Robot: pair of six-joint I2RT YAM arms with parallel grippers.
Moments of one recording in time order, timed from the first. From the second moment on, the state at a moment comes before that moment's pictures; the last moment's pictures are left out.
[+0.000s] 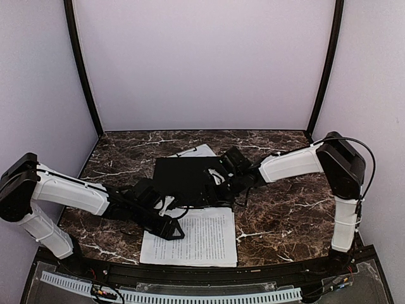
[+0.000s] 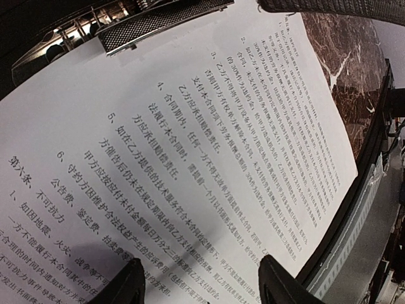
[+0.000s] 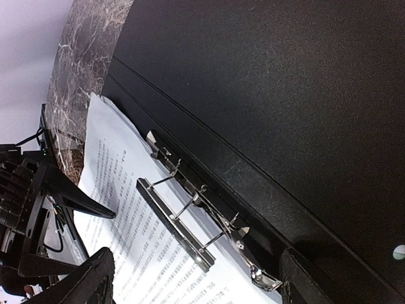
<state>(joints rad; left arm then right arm) -0.94 1.50 0.65 -0.15 0.32 -0.57 0.84 1.98 1.22 -0.19 -0.53 0.52</state>
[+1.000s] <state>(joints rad) -0.94 1.50 0.65 -0.14 0.31 -0.57 0.86 1.95 1.29 -0.25 -0.50 0.50</state>
